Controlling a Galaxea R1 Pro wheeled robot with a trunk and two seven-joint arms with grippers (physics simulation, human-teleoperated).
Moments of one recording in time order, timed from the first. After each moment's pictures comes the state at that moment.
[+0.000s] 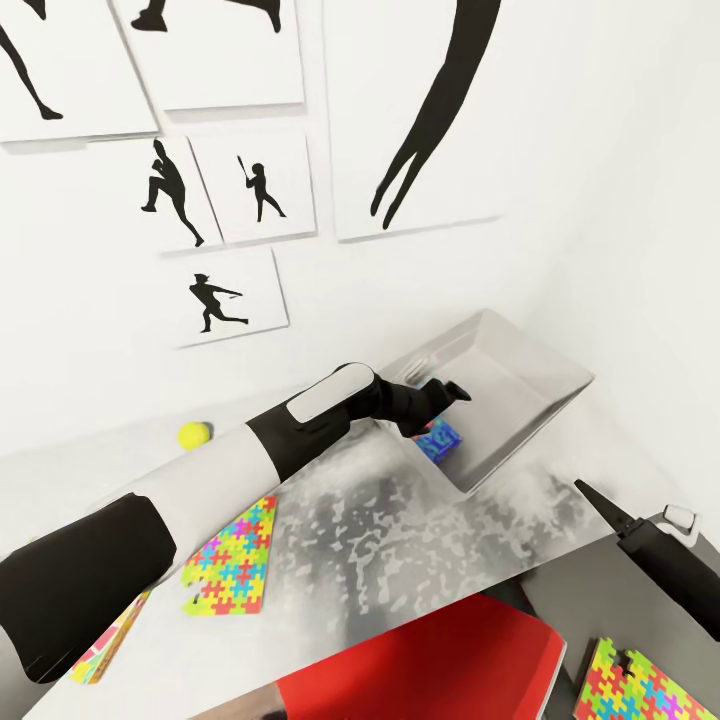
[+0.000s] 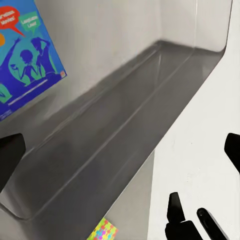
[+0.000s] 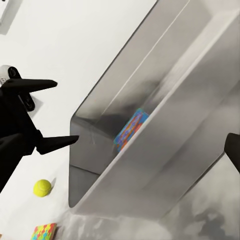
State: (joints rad) left arm -1.31 -0.17 -1.03 -0.82 2.12 0.41 0.57; right arm -0.28 -0.05 -0.80 -1.52 -0.38 0.70 1.14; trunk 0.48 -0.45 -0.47
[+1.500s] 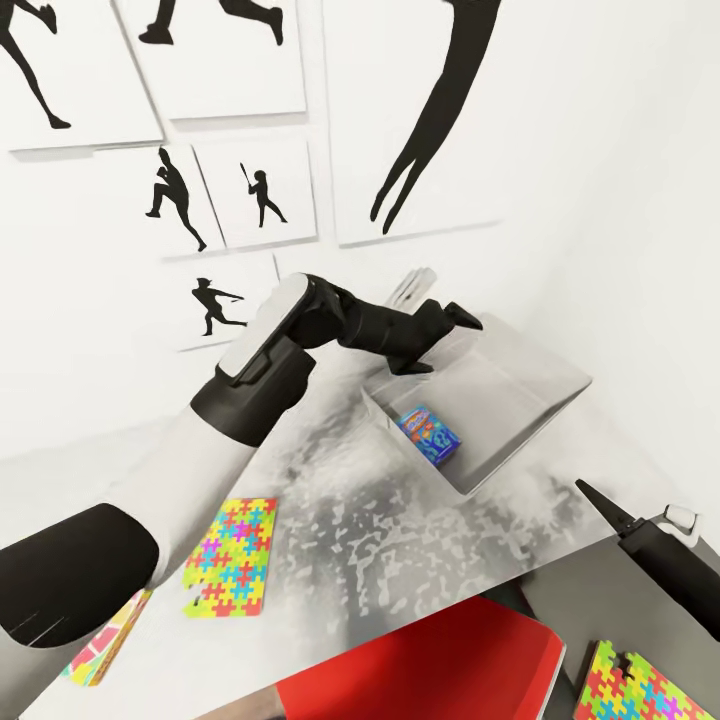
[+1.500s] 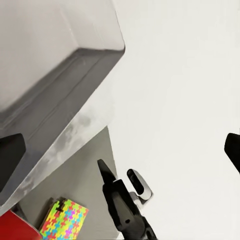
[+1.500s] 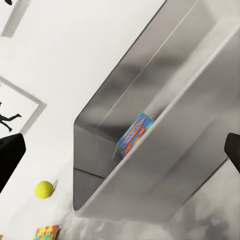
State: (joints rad) left arm -1.32 -0.17 -0.59 -1.23 2.11 0.65 0.98; right arm -0.28 -0.05 -0.80 -1.52 -0.38 0.70 1.15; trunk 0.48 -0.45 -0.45
